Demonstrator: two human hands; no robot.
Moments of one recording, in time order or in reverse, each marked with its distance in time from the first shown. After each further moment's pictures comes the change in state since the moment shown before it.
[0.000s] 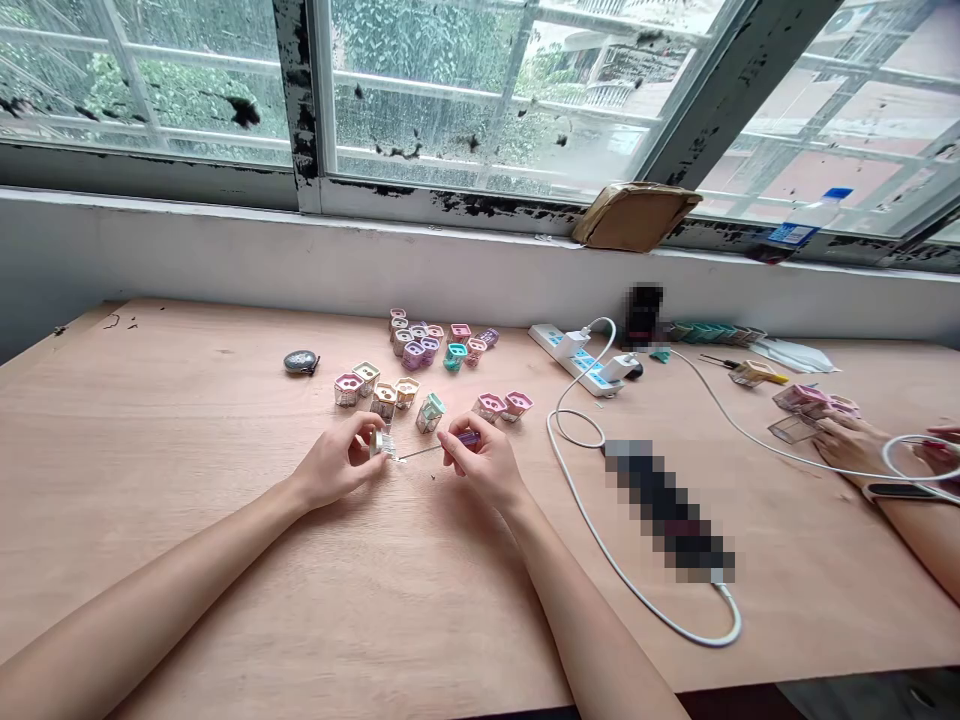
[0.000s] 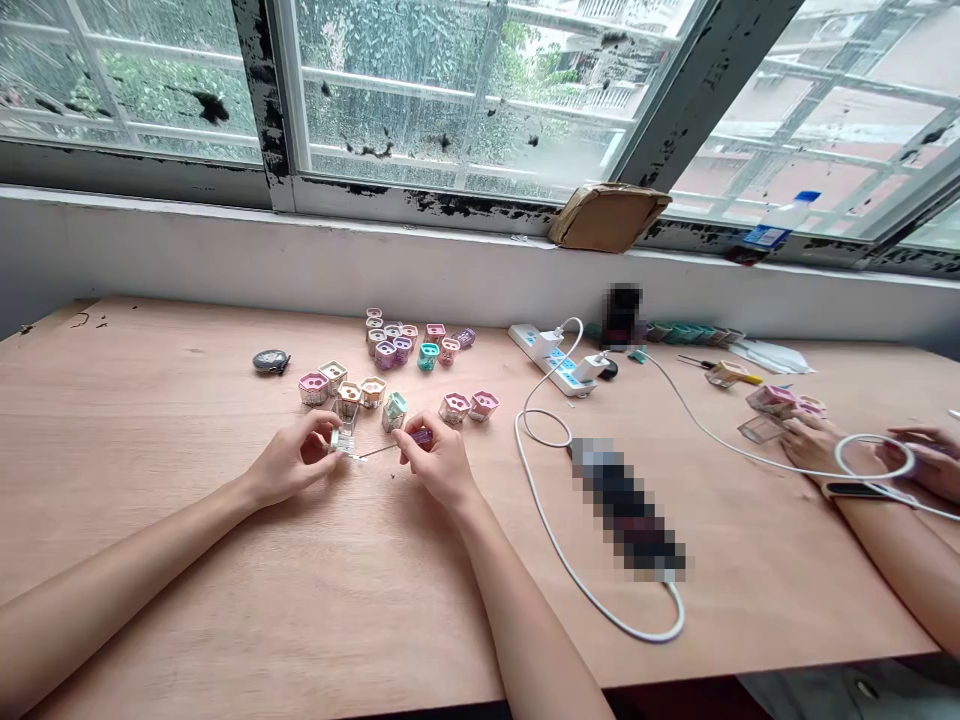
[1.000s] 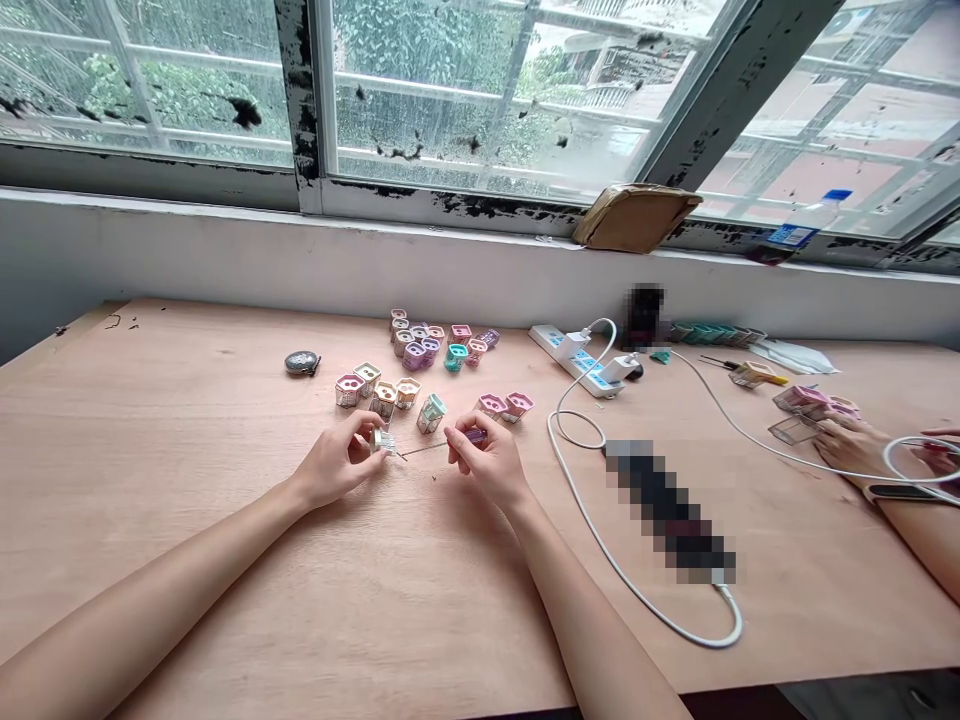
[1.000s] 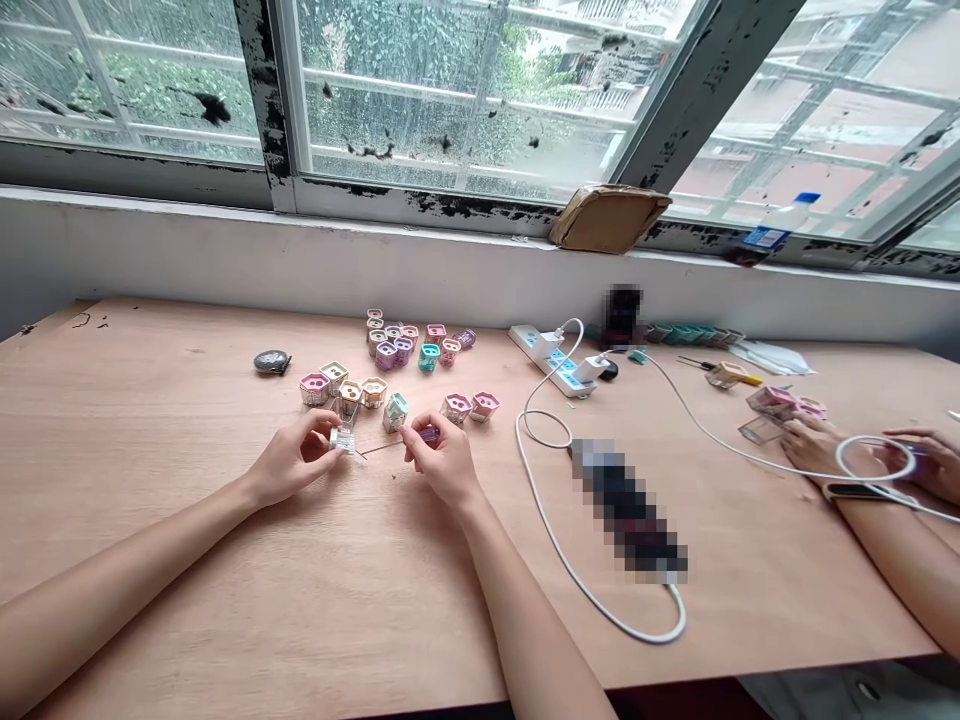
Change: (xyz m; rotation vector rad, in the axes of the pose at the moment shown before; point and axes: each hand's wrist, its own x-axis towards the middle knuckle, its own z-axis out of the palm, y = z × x) left_hand 0.001 0.000 0.001 -0.066 0.008 -0.028; right_hand 0.002 0.002 -0.002 0.098 0.038 0.034
